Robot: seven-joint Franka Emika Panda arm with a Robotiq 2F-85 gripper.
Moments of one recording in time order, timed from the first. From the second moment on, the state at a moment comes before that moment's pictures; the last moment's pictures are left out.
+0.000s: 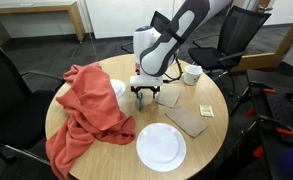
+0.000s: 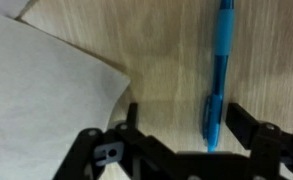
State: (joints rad) arm 0.14 1.01 -0.11 -1.60 0.22 2.60 1.07
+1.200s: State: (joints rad) arm 0.16 0.95 -0.12 -1.53 0.22 2.60 1.11
